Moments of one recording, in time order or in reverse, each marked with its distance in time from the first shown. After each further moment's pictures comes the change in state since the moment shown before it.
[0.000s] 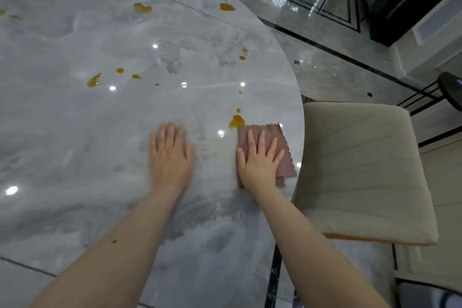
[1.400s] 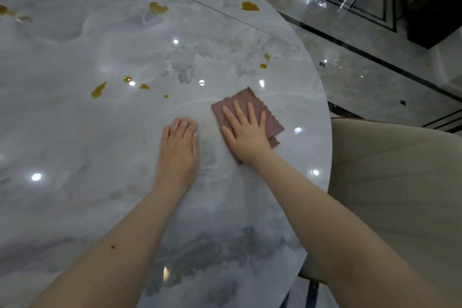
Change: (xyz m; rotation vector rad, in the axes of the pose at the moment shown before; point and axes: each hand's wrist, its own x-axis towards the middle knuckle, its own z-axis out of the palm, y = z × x) left_hand 0.074 -0.003 0.015 -0.122 0.064 0.044; right_hand 0.132 -0.060 -0.012 -0.014 -0.080 -0.490
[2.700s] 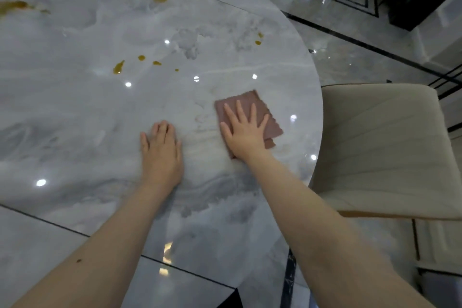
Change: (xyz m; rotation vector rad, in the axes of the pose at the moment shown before) left_hand -0.109 -0.046 -0.052 0.122 -0.066 -0.023; right_hand -0.100 -0.063 0.022 0.050 0.027 0.218
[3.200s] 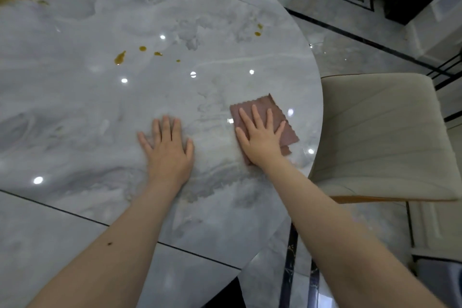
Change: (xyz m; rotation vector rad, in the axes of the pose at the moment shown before) left_hand -0.022 0.005 0.001 0.111 -0.061 -0.077; right_hand -0.047 0.021 0.001 -0.006 0.007 0.078
